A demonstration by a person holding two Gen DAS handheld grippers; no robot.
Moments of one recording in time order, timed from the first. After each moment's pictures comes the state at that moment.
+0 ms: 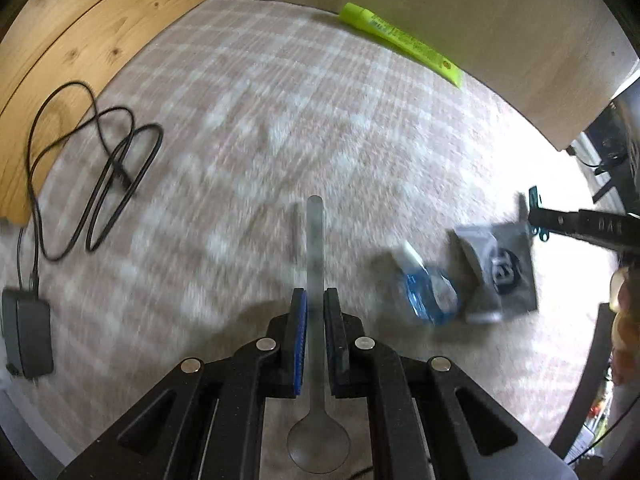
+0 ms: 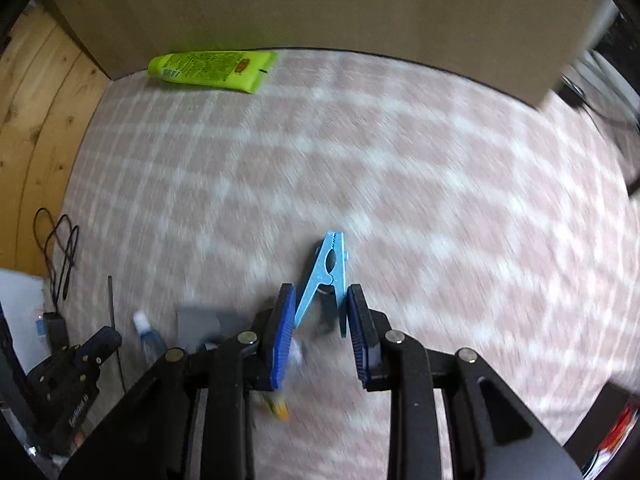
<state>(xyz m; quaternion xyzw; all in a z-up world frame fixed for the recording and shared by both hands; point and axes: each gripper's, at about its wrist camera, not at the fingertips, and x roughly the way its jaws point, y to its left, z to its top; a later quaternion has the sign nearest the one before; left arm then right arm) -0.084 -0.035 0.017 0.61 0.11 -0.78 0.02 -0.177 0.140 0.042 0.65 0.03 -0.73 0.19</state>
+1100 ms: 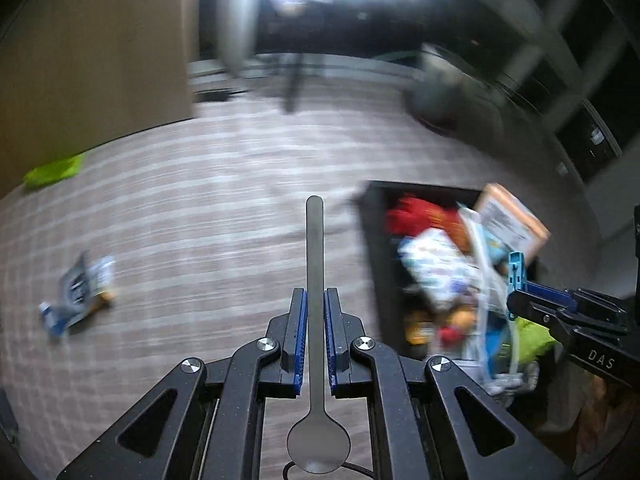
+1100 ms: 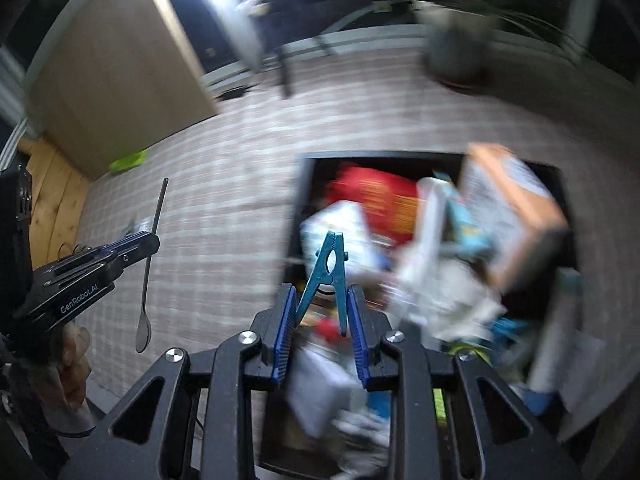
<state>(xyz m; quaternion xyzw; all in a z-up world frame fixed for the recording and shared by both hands) -0.004 0.304 0.130 0.54 -0.06 -0.79 -0.28 0.035 0.508 0.156 0.56 -0.12 -0.82 0.03</state>
